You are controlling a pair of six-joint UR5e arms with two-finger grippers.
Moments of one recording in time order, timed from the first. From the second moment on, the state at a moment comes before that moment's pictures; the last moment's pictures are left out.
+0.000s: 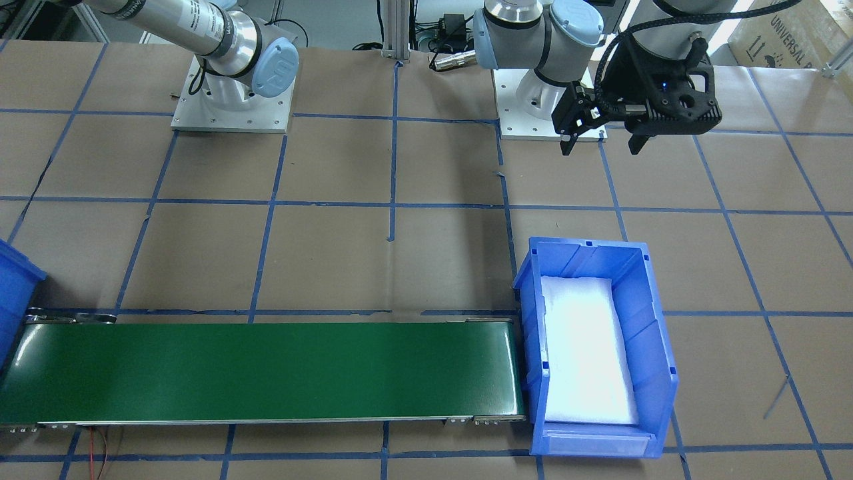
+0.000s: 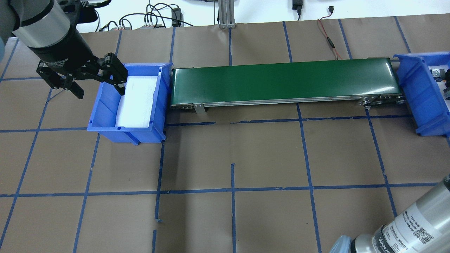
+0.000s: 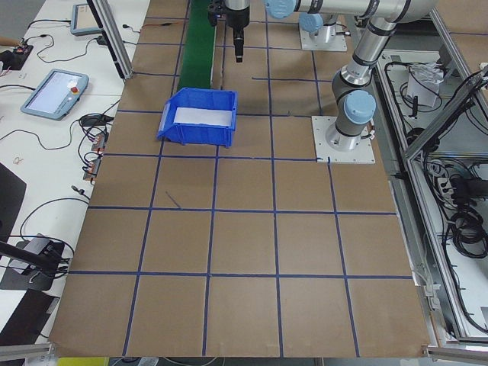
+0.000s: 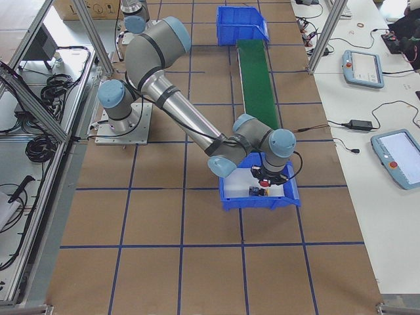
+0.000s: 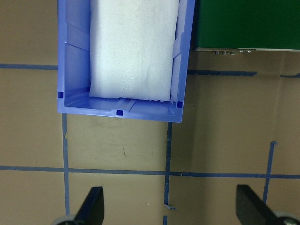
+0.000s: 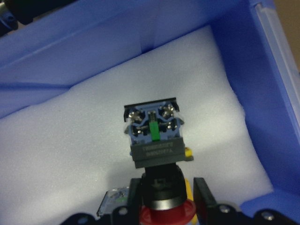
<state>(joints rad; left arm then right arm) -1.51 -1.52 -1.56 -1.67 1.57 0.01 0.86 -0.91 1.28 -1.97 -1.52 -1.89</state>
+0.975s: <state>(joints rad) -1.51 -1.52 -1.56 -1.67 1.57 0.01 0.86 -0.92 1.29 -2.01 -1.40 -1.91</state>
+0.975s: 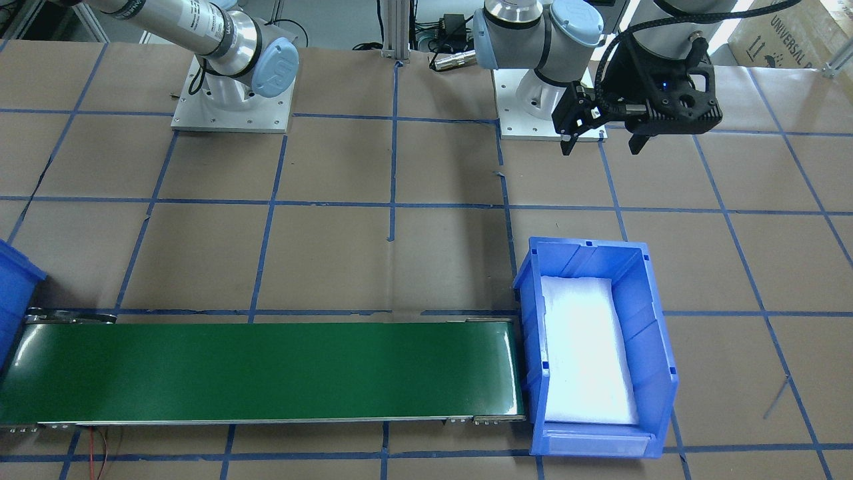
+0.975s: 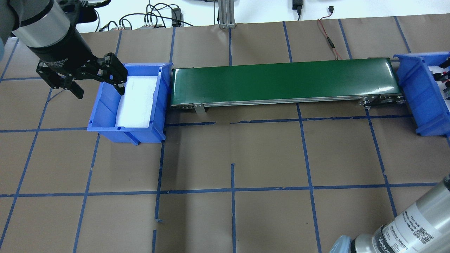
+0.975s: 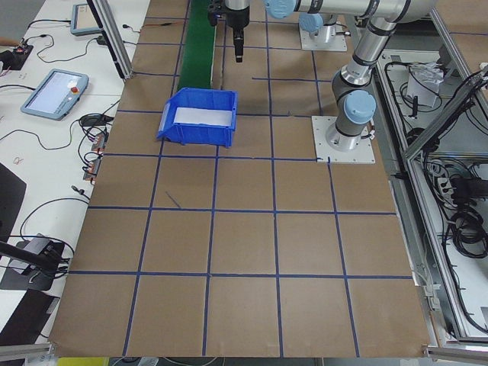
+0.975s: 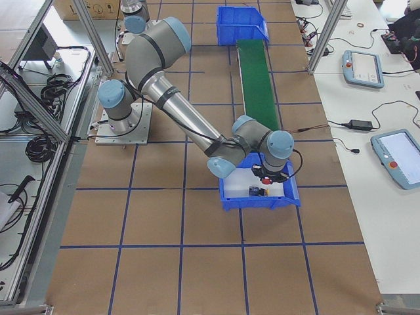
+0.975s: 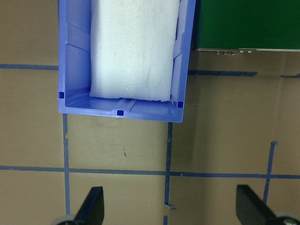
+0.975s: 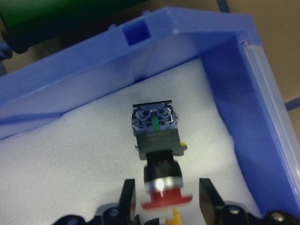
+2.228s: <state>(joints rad) -1.52 -1.52 -1.56 -1.67 1.57 0.01 0.88 -1.26 1.53 -2.00 -1.43 -1.34</state>
